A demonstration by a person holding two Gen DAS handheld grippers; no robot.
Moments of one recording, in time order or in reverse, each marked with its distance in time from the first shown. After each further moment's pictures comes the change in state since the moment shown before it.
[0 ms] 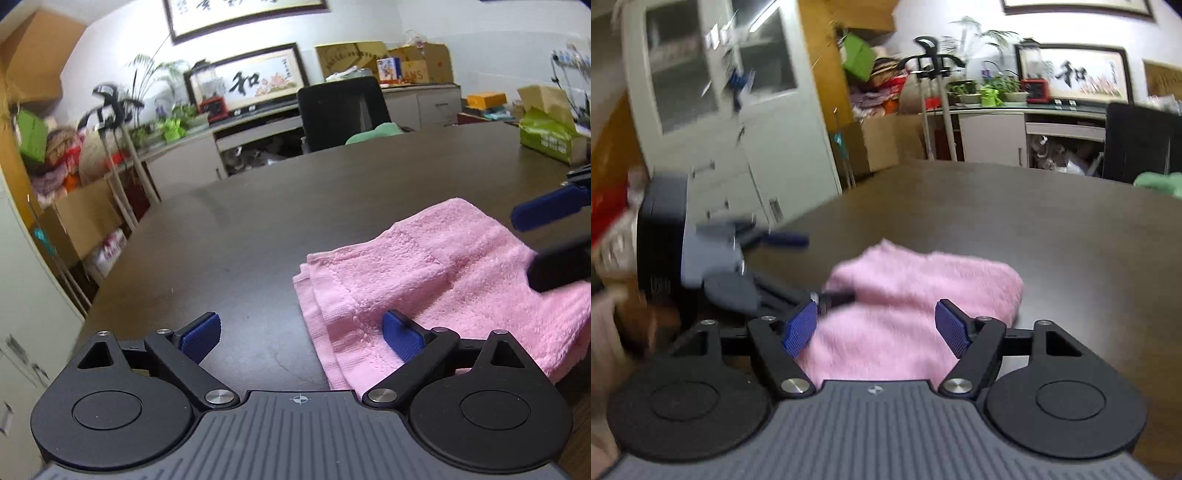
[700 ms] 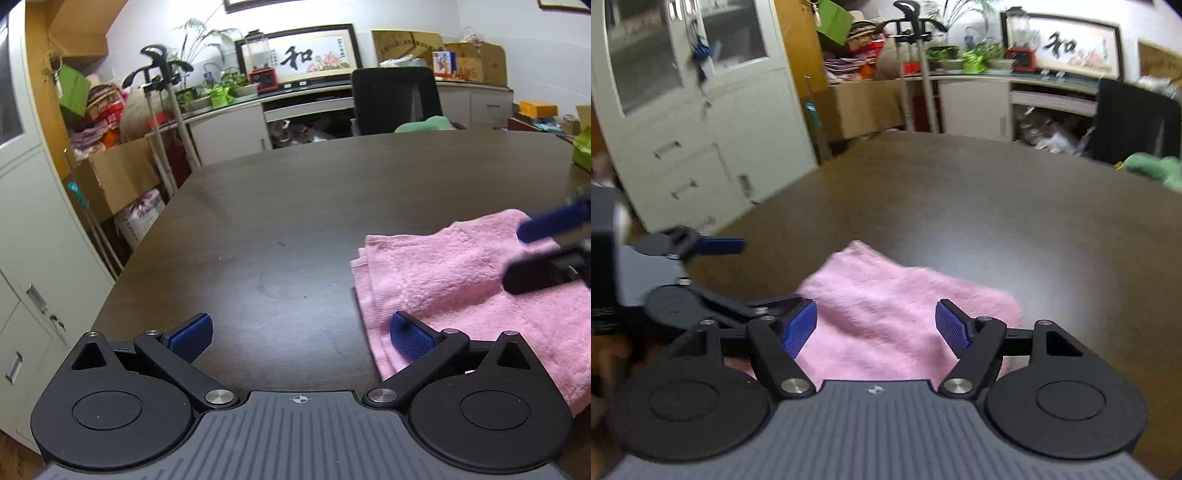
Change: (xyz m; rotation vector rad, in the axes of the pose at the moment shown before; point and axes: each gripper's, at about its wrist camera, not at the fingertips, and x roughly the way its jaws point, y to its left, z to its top) left arm 0.012 0.031 0.002 -0.125 0.078 0.119; right arm 0.052 -0.006 0.017 0.044 0.146 0.016
